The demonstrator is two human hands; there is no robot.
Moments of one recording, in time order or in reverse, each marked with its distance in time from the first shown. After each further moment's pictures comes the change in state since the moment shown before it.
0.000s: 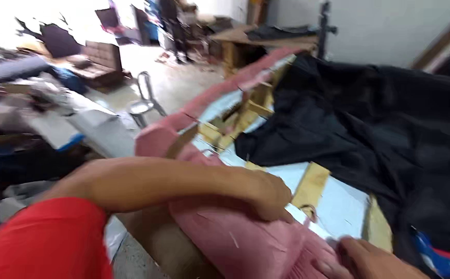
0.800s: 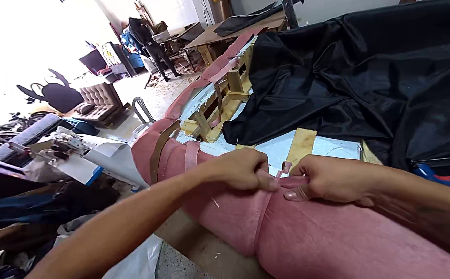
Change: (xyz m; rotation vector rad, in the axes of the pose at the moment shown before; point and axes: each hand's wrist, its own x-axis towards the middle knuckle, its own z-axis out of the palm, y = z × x) left_hand 0.011 0.035 0.039 -0.151 0.231 -0.067; right_hand 0.033 0.026 -0.004 0.525 -0.170 -0.135
